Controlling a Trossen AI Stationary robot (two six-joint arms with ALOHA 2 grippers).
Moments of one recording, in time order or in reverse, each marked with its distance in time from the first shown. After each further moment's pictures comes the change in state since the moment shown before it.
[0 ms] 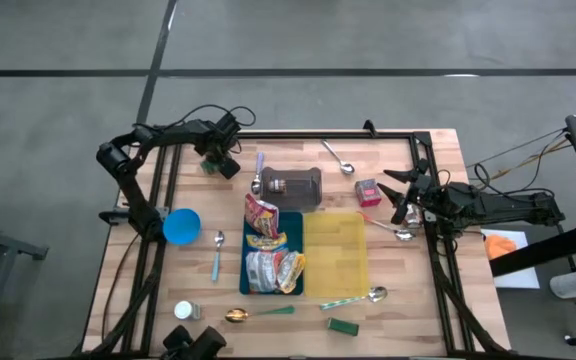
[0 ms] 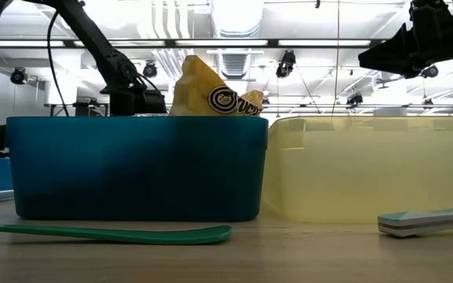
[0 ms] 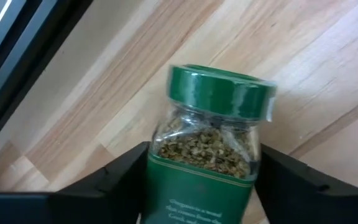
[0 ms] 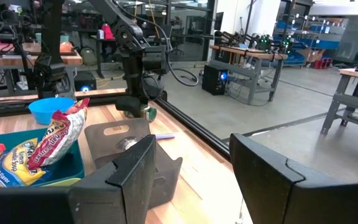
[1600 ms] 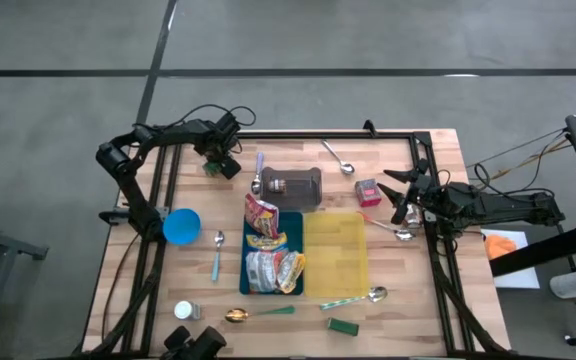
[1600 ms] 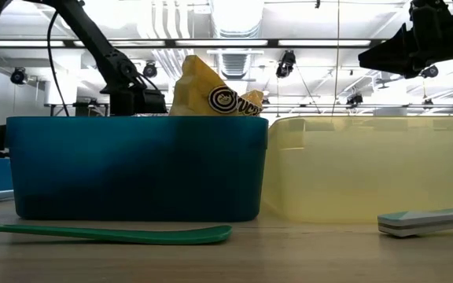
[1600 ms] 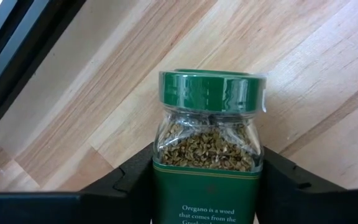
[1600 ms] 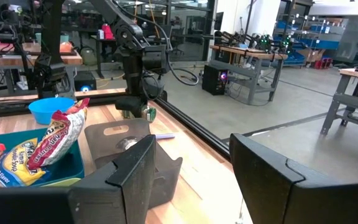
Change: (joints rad) left arm -0.001 -0.002 0.001 0.002 0.031 0.000; right arm 0.000 0.000 0.000 0.000 0.000 0.000
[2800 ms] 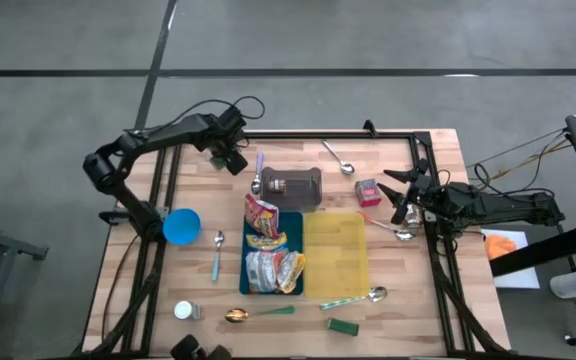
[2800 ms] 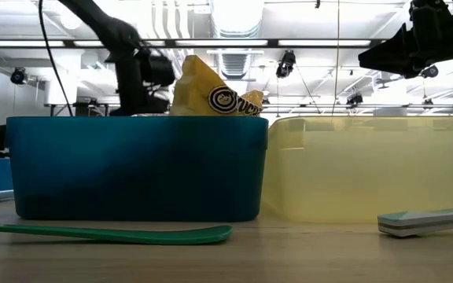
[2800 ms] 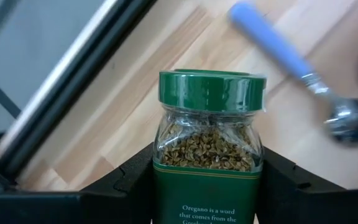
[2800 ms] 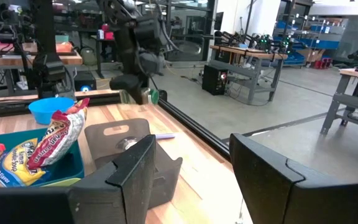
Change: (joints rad) left arm -0.135 -0.142 0.139 -0.158 -0.018 -0.057; right arm 0.000 0.000 0.000 0.000 0.000 0.000
